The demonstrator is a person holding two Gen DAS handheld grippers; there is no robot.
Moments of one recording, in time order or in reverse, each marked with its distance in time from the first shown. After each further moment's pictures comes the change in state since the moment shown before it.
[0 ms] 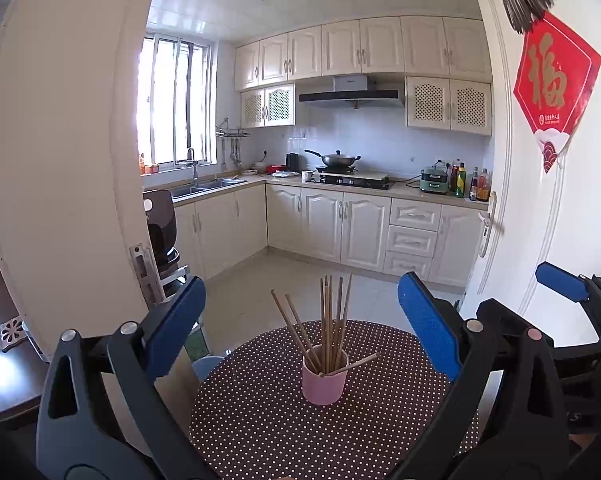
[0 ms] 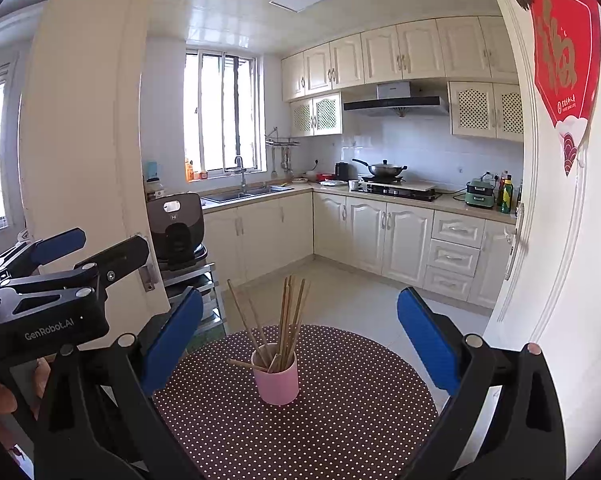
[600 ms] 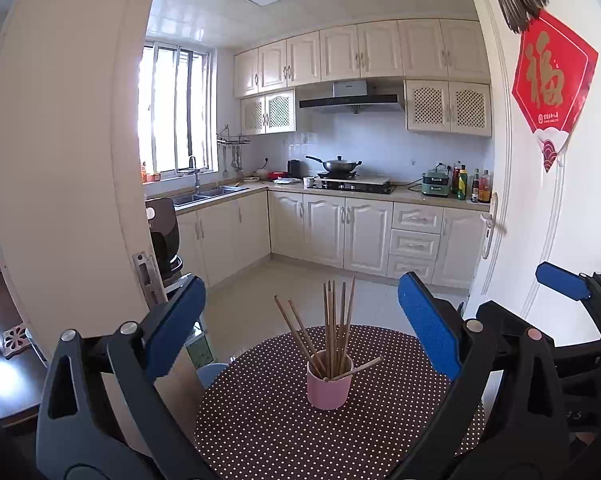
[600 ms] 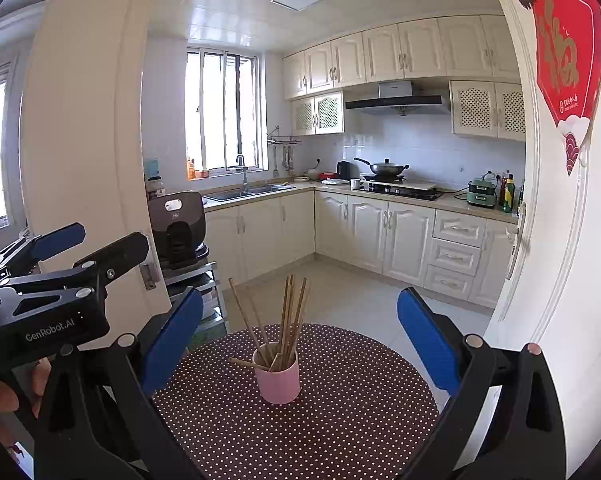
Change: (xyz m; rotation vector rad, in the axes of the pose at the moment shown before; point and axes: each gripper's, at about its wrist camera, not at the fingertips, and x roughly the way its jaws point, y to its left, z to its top) left arm -0.003 0.000 -0.001 0.017 -0.029 0.012; right arm 0.000 -0.001 0.001 0.002 0.006 0.010
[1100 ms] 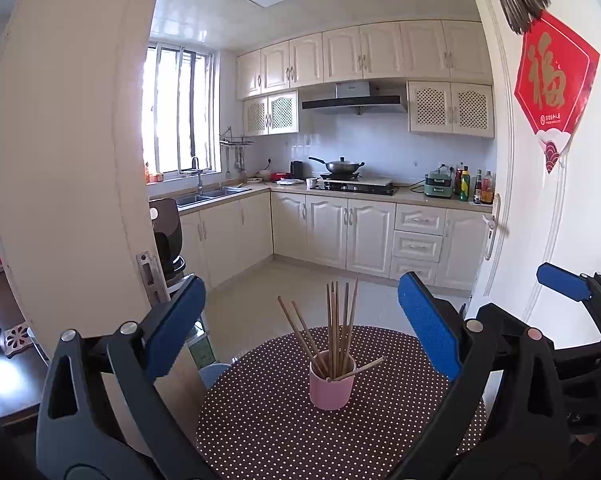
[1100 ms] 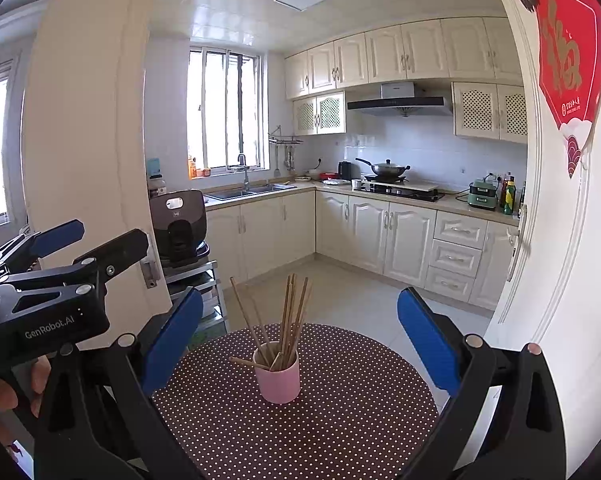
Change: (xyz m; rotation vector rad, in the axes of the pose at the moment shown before) left arm 0.000 0.001 0.001 -0.004 -0.001 0.007; right arm 0.002 -0.001 -0.002 -0.012 0.001 0.002
